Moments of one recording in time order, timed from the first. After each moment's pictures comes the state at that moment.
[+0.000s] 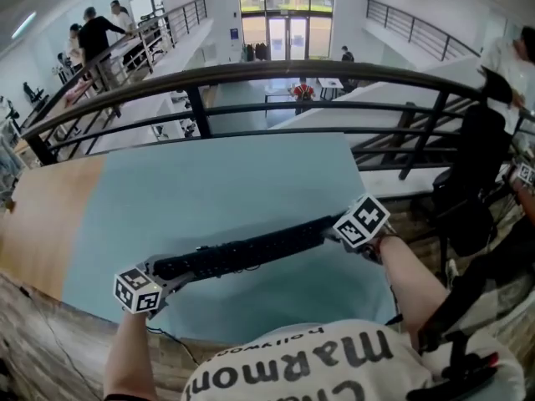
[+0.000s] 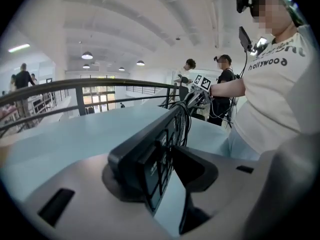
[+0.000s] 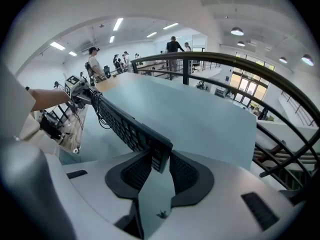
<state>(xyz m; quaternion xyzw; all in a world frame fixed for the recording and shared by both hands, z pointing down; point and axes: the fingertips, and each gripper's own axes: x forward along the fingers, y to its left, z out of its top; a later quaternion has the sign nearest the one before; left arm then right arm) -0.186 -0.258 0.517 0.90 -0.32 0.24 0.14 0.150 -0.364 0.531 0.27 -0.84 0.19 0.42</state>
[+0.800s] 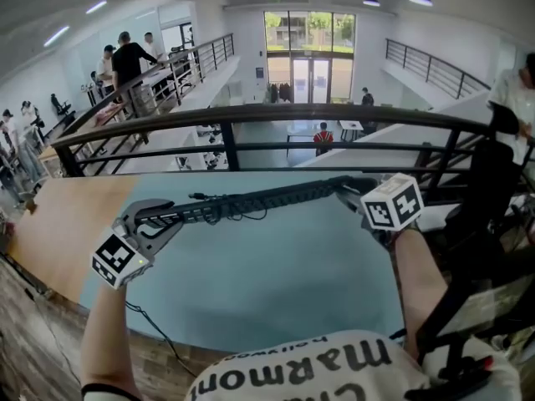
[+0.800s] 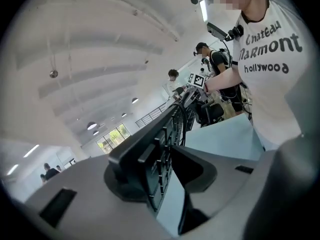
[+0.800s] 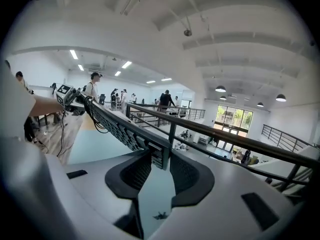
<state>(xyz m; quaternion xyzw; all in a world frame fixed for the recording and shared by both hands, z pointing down) -0.207 -0.287 0.252 0.86 -0.39 0.24 -0.22 0.122 -0.412 0.285 0.38 -0.90 0.01 0.21</state>
